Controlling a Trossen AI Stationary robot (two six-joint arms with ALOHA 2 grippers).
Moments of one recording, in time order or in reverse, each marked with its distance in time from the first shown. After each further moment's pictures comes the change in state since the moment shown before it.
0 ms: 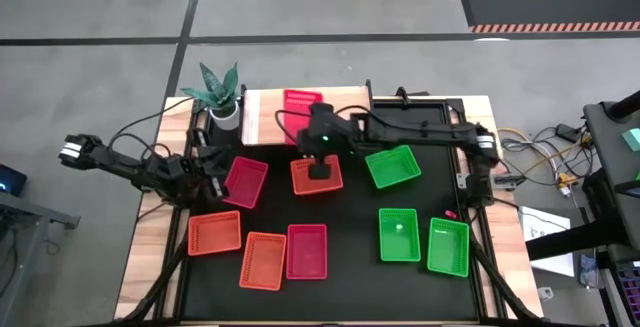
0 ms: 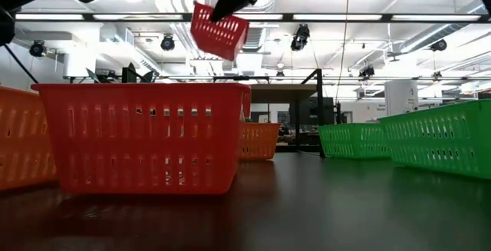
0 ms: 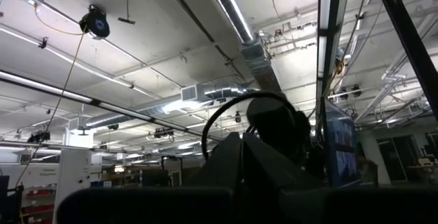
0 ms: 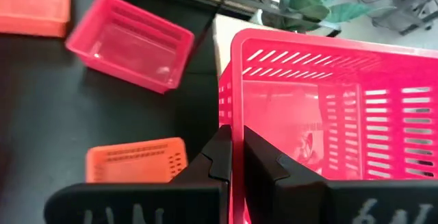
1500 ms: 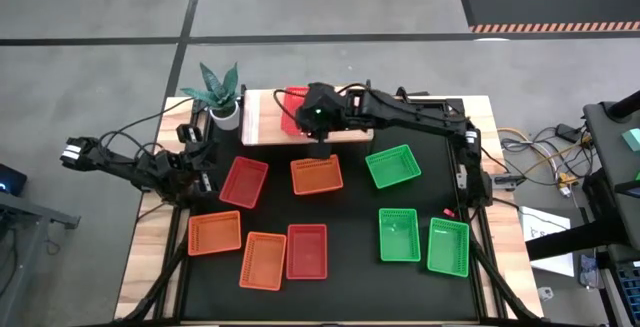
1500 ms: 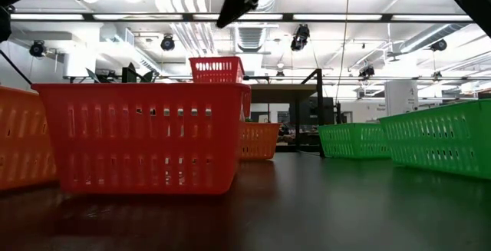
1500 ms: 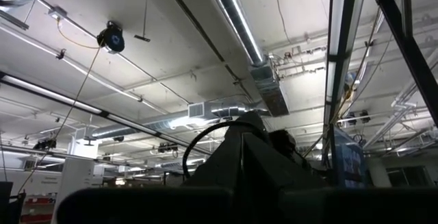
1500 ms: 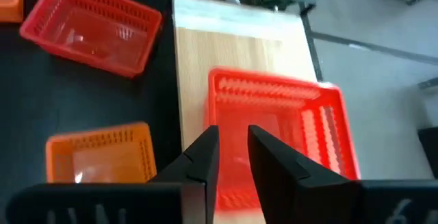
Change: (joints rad) left arm 0.000 -0.040 0.000 -0.002 0.001 -0.001; right arm -0.116 0.098 0.260 -0.244 -0.042 -0.013
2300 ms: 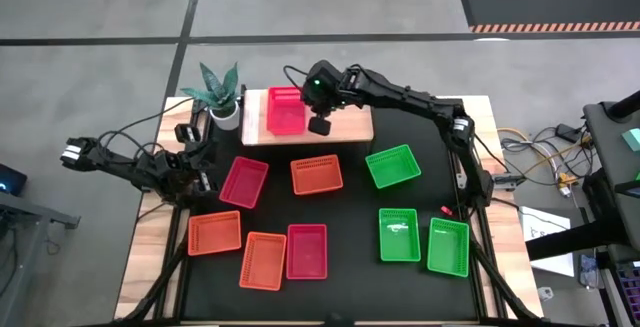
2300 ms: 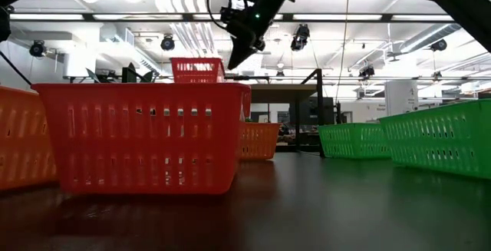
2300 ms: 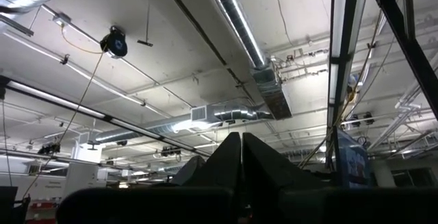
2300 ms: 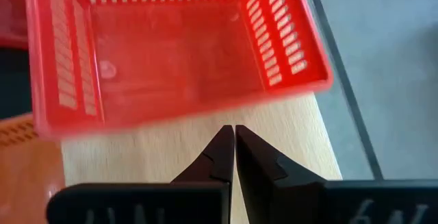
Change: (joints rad) left arm 0.000 -0.011 -0.001 0.004 0.000 0.020; right arm -0.203 0.082 -0.063 0.077 -0.119 0.018
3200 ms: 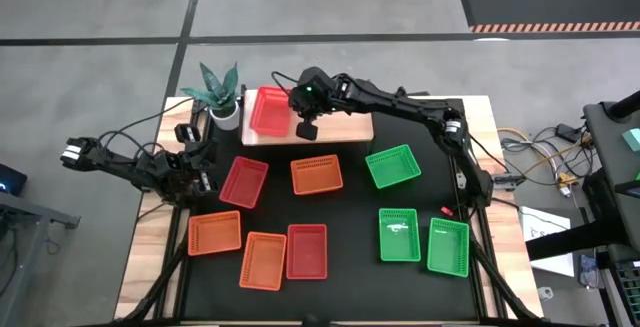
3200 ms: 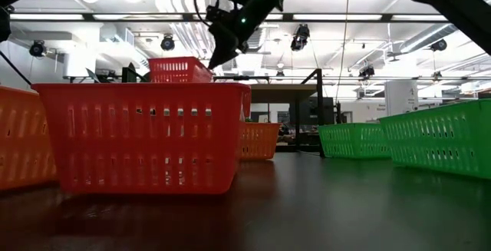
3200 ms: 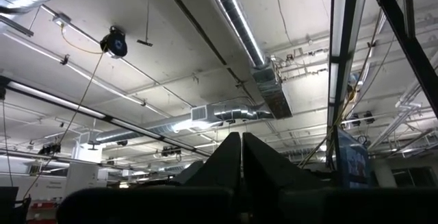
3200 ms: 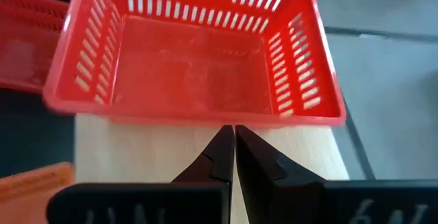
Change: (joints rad) left arm 0.000 0.000 0.000 -0.001 0.000 0.003; right arm 0.029 0.065 -0.016 0.232 -0.048 -0.038
